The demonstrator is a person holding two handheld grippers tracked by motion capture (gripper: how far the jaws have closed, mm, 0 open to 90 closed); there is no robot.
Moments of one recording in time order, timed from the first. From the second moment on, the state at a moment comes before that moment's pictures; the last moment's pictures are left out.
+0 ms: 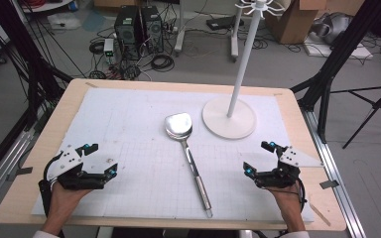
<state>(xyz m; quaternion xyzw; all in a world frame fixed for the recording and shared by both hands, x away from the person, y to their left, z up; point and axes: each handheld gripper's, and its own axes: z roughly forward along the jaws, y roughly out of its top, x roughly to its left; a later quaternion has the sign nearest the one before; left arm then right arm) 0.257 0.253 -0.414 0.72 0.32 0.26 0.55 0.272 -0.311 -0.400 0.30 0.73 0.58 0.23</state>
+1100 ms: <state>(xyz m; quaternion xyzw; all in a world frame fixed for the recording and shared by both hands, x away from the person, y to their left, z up) 0.260 0.251 -0.416 0.72 0.33 0.26 0.55 0.302 -0.249 -0.340 0.16 0.84 0.50 0.12</state>
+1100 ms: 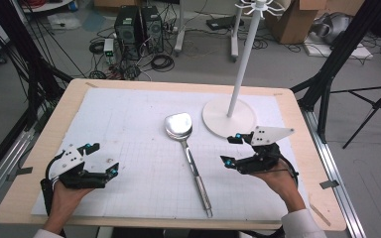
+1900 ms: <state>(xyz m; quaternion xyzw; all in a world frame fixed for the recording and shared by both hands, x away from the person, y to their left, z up) 0.260 0.249 -0.416 0.72 0.32 0.26 0.55 0.320 -0.194 -0.342 0.06 0.89 0.44 0.03</state>
